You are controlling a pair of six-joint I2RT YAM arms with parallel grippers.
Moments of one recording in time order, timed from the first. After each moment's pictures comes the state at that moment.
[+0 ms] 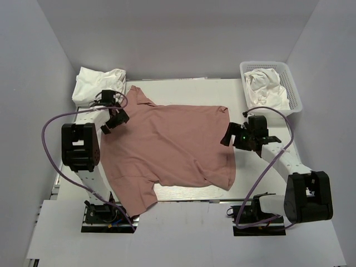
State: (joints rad) left arm 0.00 1.88 1.29 -0.51 -0.23 -0.59; right arm 0.16 1.27 0.68 -0.27 -0.23 0.34
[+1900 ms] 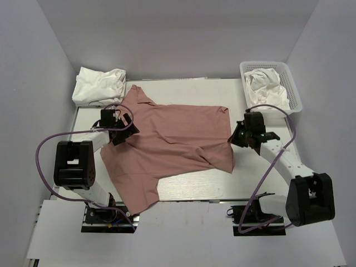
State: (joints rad) left arm -0.01 1.61 0.83 -0.11 0.17 -0.52; right arm 0.24 1.23 0.74 -0.35 -0.11 0.52
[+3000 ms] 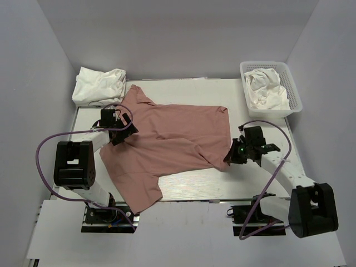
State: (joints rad) left arm -0.01 1.61 0.83 -0.11 0.13 -0.54; right arm 0.24 1.17 0.57 -0.41 -0.32 0.42
